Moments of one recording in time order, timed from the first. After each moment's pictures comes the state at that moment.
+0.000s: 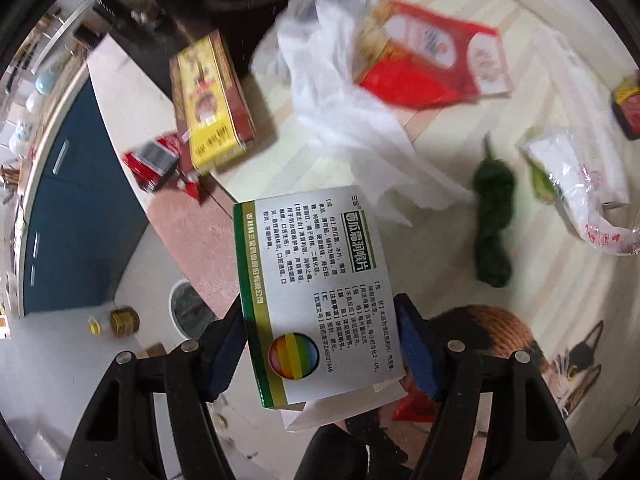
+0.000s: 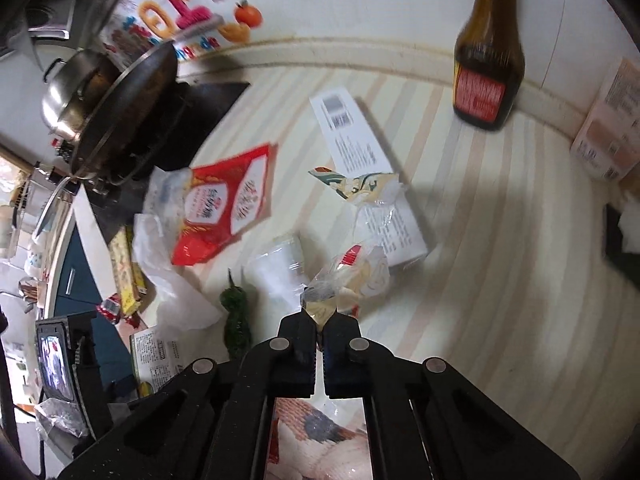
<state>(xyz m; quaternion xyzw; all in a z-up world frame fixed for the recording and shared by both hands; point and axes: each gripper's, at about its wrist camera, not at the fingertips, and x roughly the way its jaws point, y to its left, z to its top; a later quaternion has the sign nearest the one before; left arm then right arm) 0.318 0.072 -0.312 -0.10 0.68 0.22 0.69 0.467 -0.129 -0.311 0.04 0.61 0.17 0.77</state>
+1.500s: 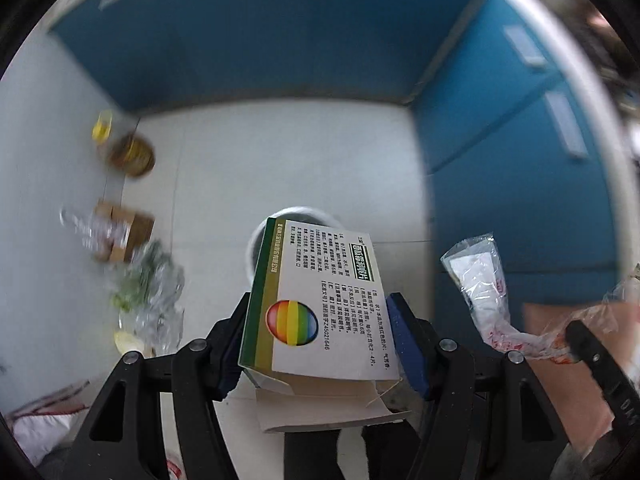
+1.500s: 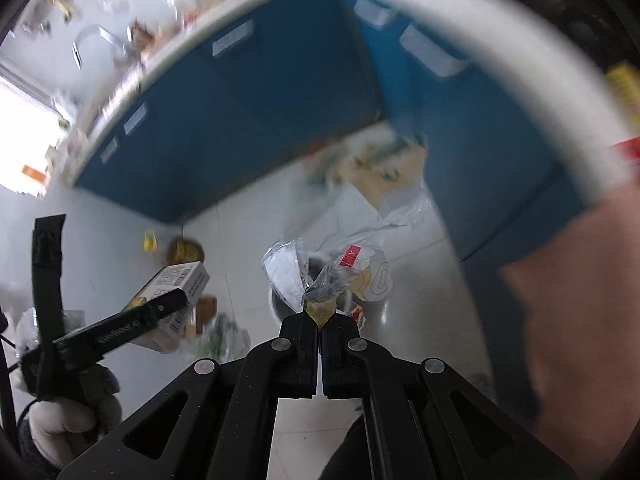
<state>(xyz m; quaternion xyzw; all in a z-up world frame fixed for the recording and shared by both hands) -0.152 0.487 -0.474 -0.43 0.53 0.42 0.60 0.076 0.350 -0.444 -0.16 0.62 0.47 0.61</state>
